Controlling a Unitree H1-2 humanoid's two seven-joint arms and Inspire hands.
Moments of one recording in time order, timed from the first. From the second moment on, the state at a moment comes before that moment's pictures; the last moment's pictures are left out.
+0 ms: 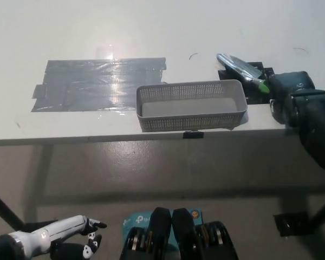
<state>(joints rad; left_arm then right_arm) -0.14 0.51 -0.14 -0.35 0.47 0.46 -0.98 -1.01 -0.38 0.78 0.88 -0.78 0.38 0.31</state>
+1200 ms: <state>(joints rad) -0.10 0.51 -0.14 -0.38 0.48 0.46 -1.04 -0.73 -0.42 0.41 0.82 -0.77 0.07 -0.29</state>
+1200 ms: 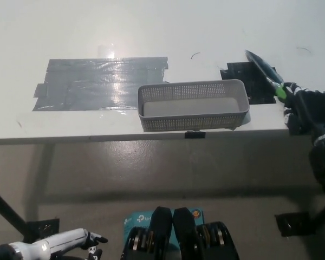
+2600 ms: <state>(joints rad) -0.15 0.55 -0.16 -0.36 0.48 0.46 -1.05 -0.78 -0.91 0.58 0.49 -1.01 -0.43 -0.61</state>
